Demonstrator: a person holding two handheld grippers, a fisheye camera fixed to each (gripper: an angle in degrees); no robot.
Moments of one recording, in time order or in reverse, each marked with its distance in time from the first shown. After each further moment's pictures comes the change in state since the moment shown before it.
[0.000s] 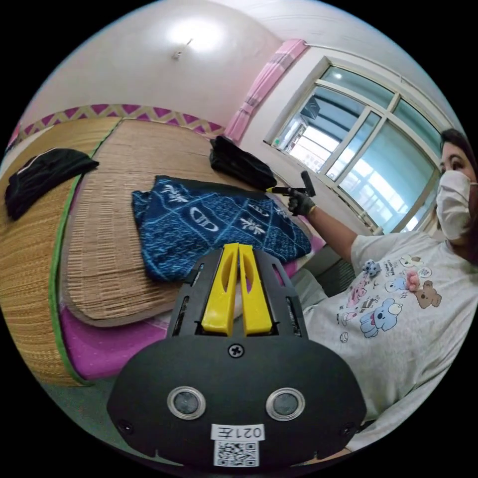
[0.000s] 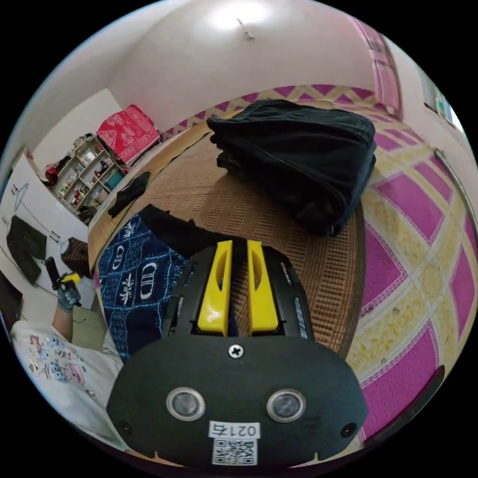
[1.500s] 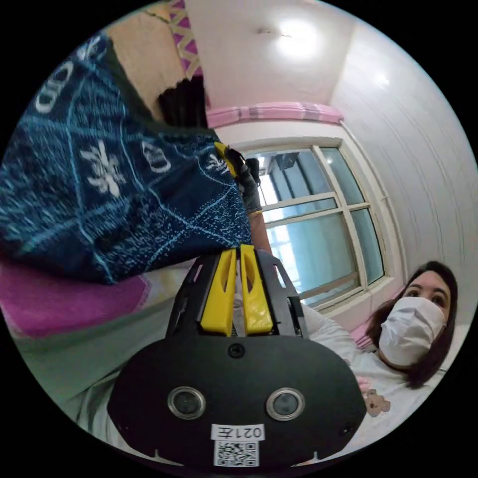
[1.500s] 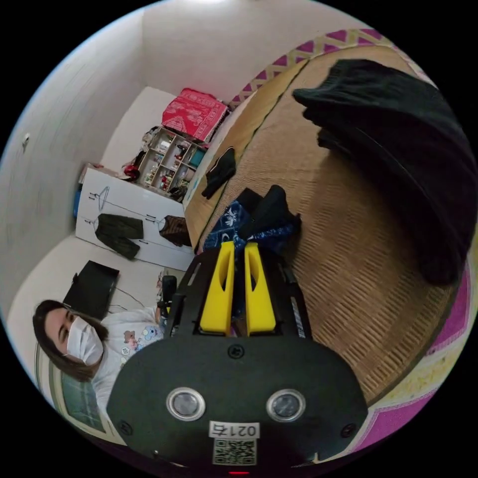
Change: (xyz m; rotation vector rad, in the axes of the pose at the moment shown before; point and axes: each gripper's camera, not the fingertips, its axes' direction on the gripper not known) left arm 0.025 -0.038 0.055 0.157 0.637 -0.564; right arm -0.070 -0.087 0.059 -0.262 -0.580 -0.027
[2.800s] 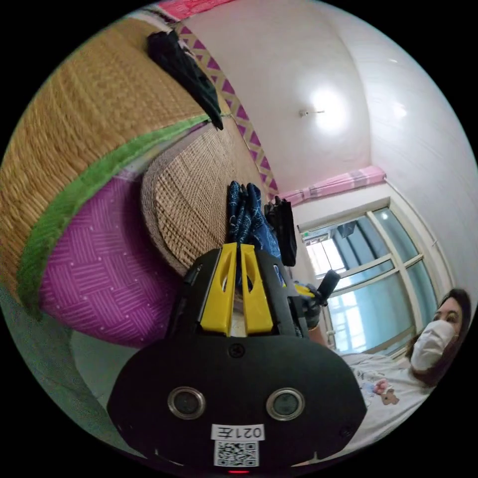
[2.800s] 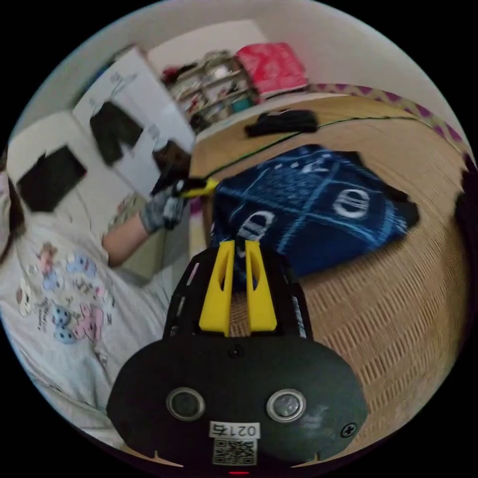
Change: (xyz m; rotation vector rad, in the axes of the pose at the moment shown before) left arm -0.033 -0.117 -0.311 0.362 -0.468 0.017; right arm -0.058 0.074 0.219 -0.046 0.211 -0.415
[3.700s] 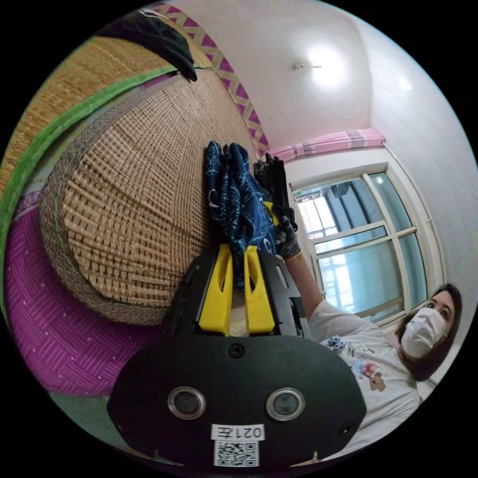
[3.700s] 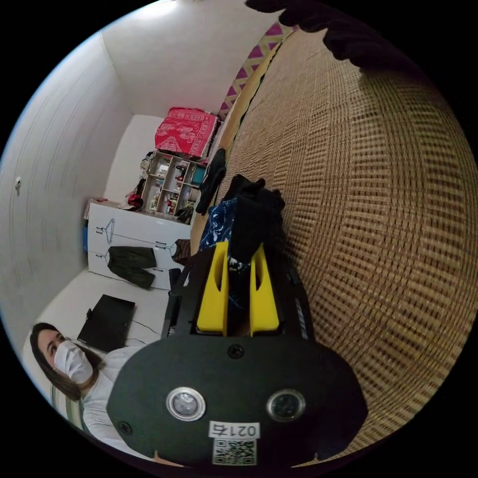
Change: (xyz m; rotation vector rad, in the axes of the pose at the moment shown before) left arm 0.021 -0.091 0.070 -0.299 0.106 0.026; right arm 0.220 -0.029 -0.022 0.148 -0.331 0.575
